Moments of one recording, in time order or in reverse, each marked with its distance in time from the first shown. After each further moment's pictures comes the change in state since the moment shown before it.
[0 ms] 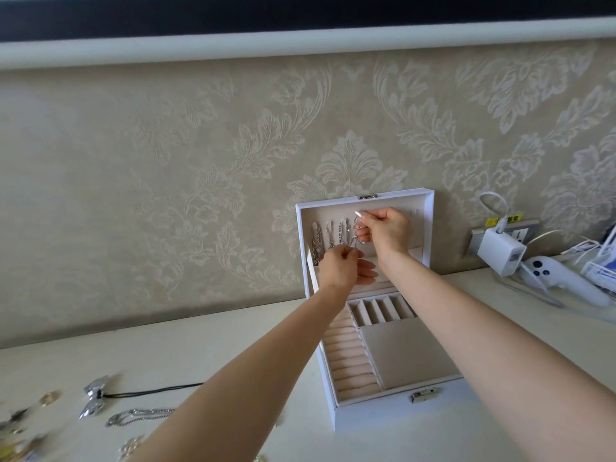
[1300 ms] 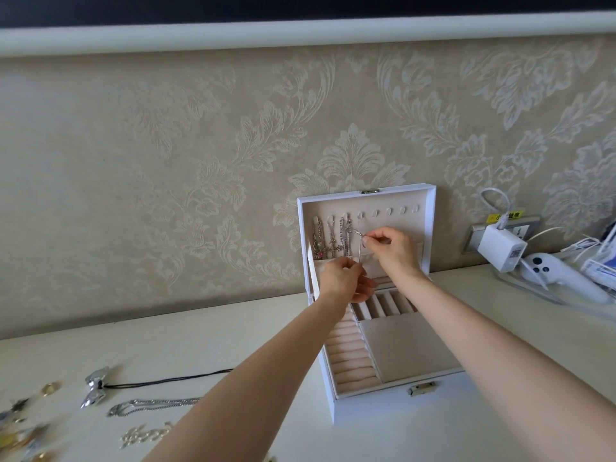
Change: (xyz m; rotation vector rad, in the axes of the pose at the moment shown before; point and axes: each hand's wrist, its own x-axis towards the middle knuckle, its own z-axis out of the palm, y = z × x) left_hand -0.011 -0.015 -0.003 0.061 -0.019 -0.124; right_hand -0.008 0.035 -0.036 -0.481 -0.171 -0.181
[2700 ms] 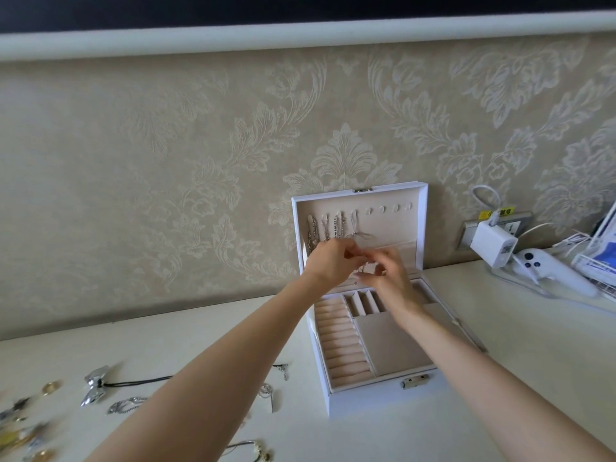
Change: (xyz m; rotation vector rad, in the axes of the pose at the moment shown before) left_hand 0.013 0.022 -0.019 0.802 -0.054 0.464; right_hand -0.056 0.004 -0.011 0.143 -0.192 0.025
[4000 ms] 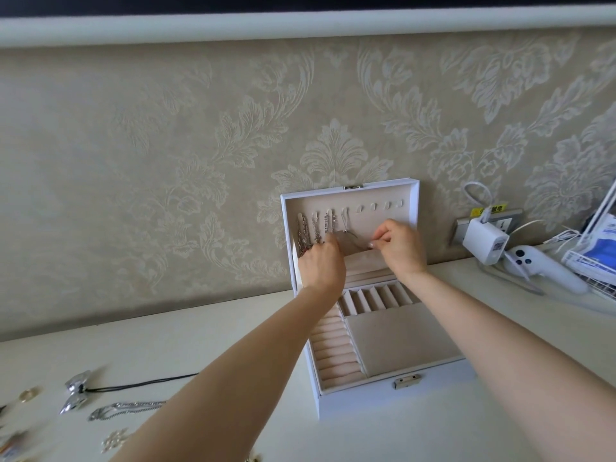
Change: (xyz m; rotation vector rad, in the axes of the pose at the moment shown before) left_hand 0.007 -0.003 0.034 0.455 0.269 -0.144; right_hand 0.062 0.005 -0.034 -0.547 0.218 -0.071
